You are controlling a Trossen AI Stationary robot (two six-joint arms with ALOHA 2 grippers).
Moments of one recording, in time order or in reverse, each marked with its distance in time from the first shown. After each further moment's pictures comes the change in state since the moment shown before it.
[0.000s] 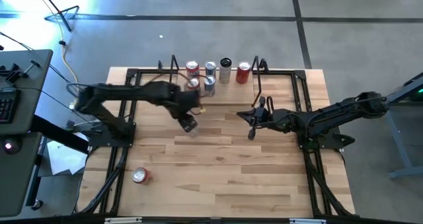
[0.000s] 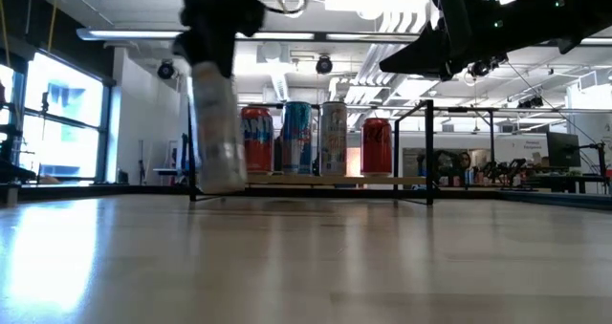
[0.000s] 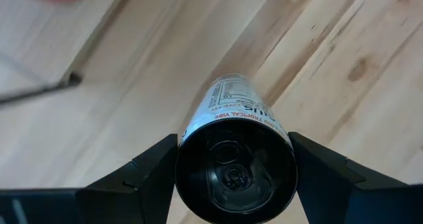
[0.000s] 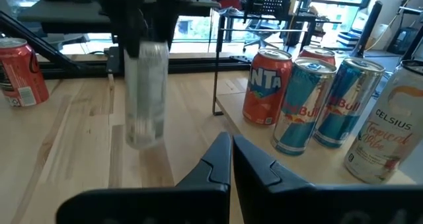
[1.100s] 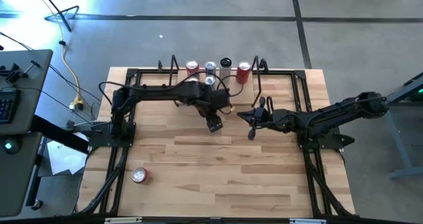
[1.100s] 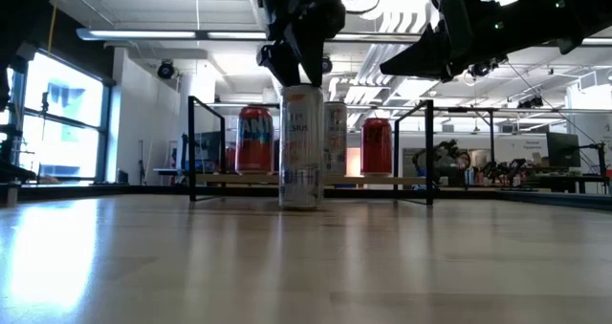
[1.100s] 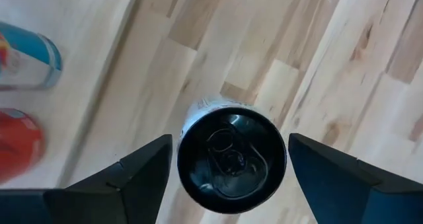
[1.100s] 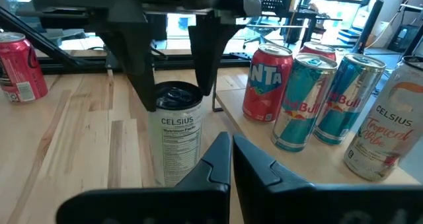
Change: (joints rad) left arm -0.003 0.405 0.452 0.020 -0.020 0.241; right arm 0.000 0.000 0.000 -0.015 0.000 0.002
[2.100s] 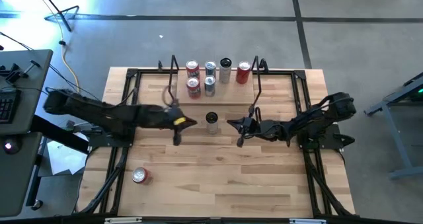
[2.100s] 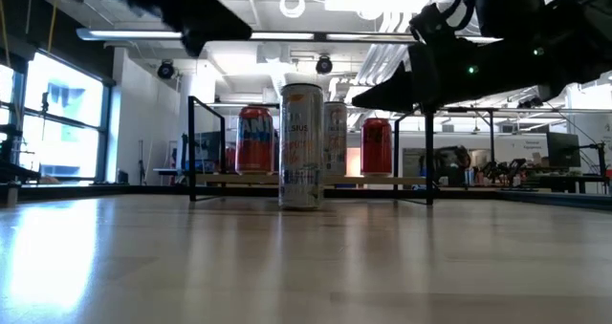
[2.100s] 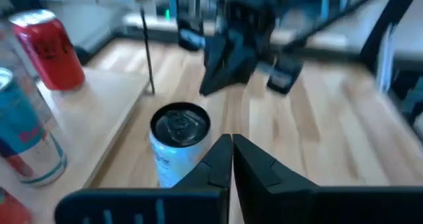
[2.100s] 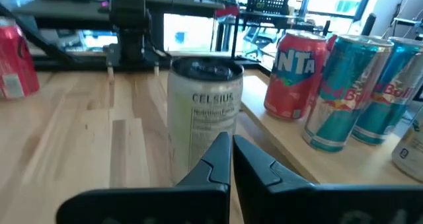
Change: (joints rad) left arm -0.201 -0.883 -1.224 1.243 -0.184 0.189; right arm 0.061 0.467 0.003 0.530 0.077 -0.034
